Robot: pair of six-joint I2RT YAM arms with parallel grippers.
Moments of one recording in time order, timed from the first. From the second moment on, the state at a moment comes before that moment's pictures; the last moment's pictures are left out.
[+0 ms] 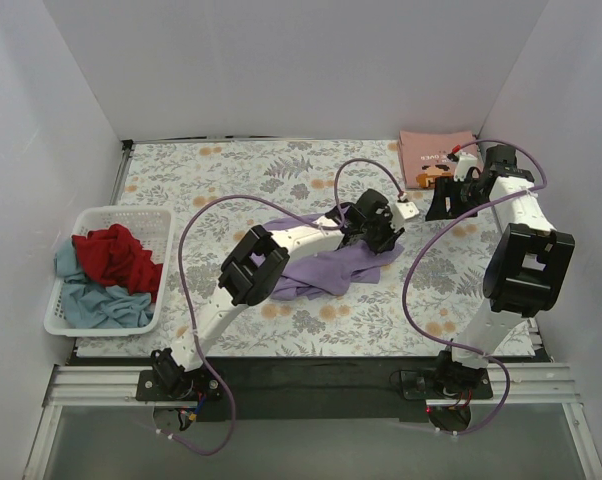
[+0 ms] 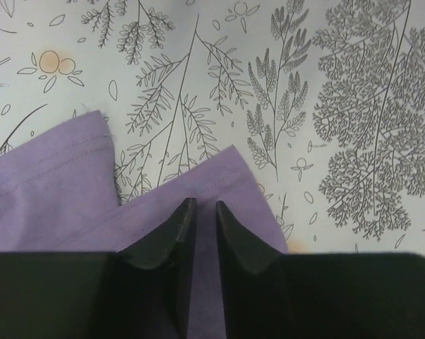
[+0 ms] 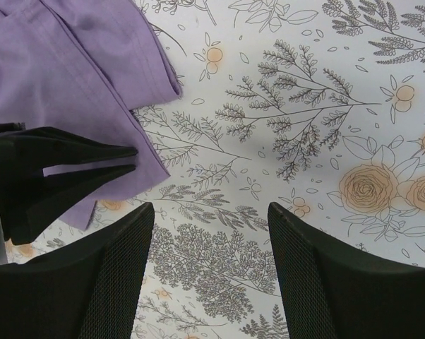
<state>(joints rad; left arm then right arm) -0.91 2.48 1.97 -0.12 0.33 0.18 -0.21 1.78 1.42 -0.77 -0.53 -0.32</state>
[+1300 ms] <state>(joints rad) 0.10 1.35 1.37 -0.29 0.65 -0.06 0.13 1.96 1.52 -0.77 -0.58 -0.45</state>
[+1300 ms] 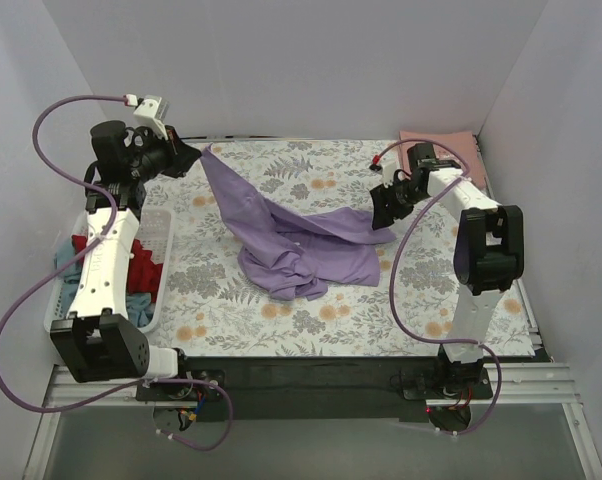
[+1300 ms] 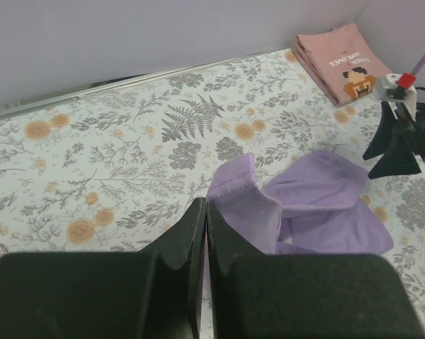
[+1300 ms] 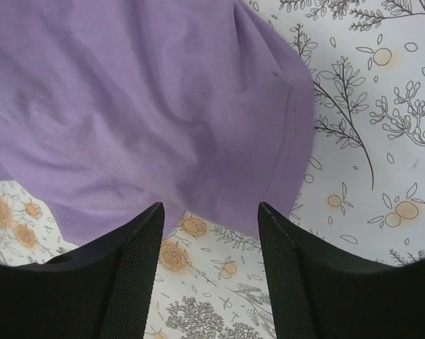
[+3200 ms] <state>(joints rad) 0.35 1.34 1.34 0.51 1.34 -0.64 -0.14 1.33 1.89 -0.77 -0.43 -0.36</state>
